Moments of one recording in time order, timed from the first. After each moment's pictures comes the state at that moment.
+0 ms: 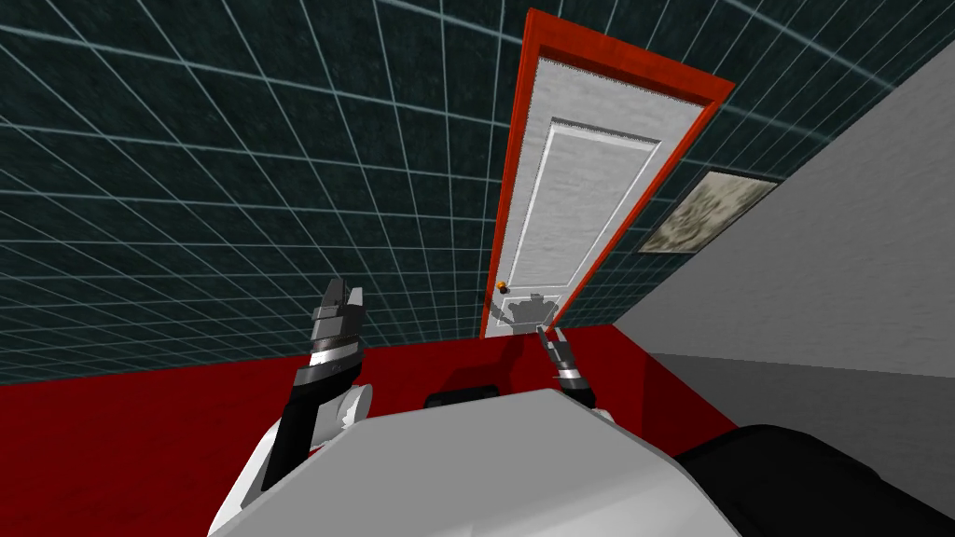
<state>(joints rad) 0.44 -0.08 -0.42 -1.42 0.45 -0.95 0.68</state>
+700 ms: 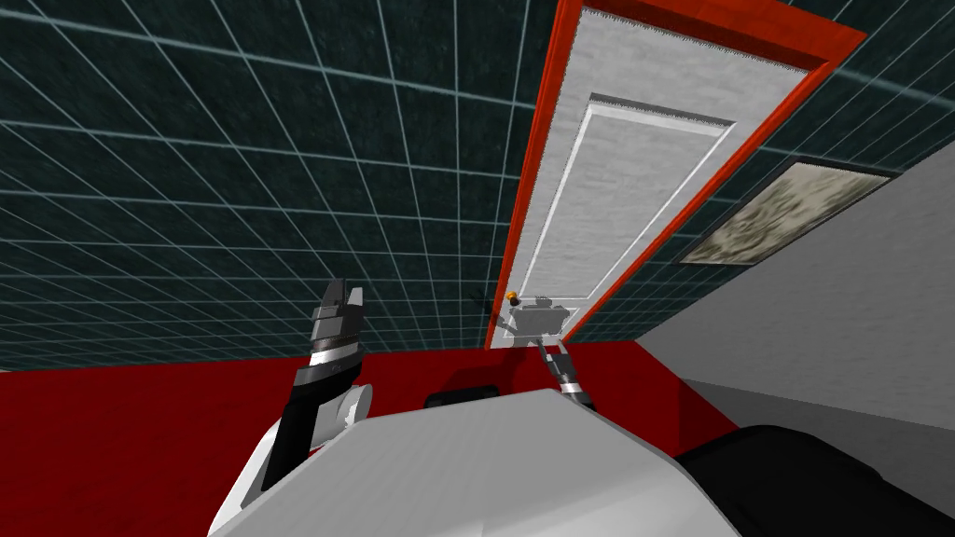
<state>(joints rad) 0.42 -0.04 -0.52 -1.26 0.57 -1.02 0.79</state>
